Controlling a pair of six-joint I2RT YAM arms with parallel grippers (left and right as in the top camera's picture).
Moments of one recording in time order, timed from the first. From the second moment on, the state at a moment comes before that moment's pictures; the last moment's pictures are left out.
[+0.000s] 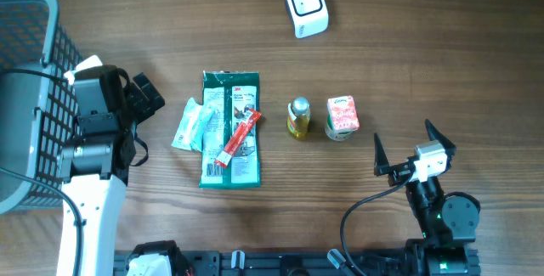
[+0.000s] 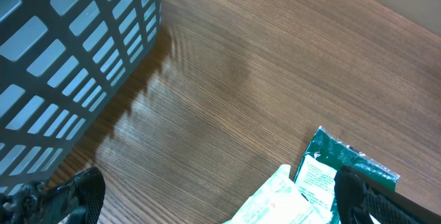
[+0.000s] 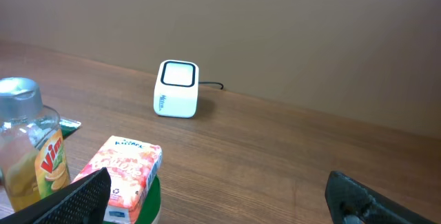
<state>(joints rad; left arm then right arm) 0.09 1.10 0.95 -0.65 -0.22 -0.42 0.01 0.04 0.01 0.01 -0.21 -0.16</state>
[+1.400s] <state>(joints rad) 0.09 1.10 0.95 -0.66 -0.22 -0.42 0.01 0.05 0.01 0.00 -0.29 0.30</state>
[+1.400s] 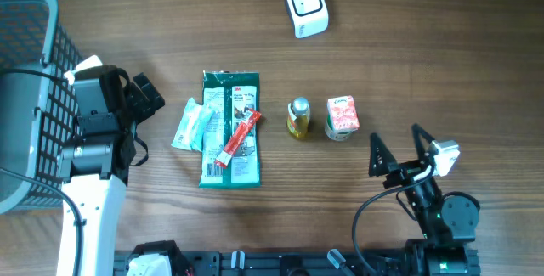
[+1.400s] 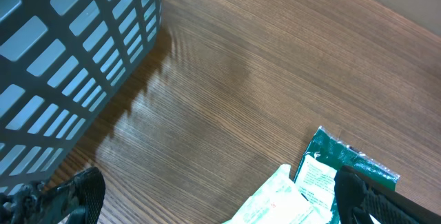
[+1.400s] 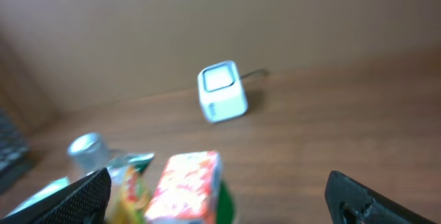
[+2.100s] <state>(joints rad) 0.09 1.10 0.95 -0.66 -0.22 -0.42 0.24 1.27 1.27 -0.97 -0.46 0.21</state>
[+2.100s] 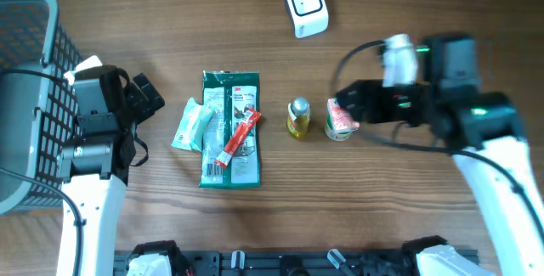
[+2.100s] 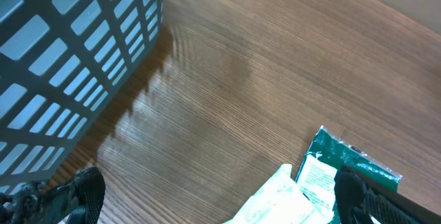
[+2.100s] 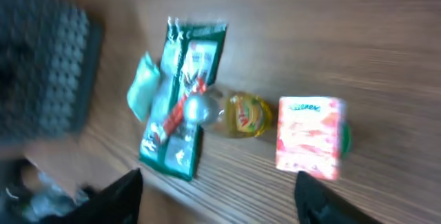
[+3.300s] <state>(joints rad) 0.09 1.10 0.95 -0.66 -0.22 -0.42 0.64 1.92 1.57 -1.10 0.03 0.25</state>
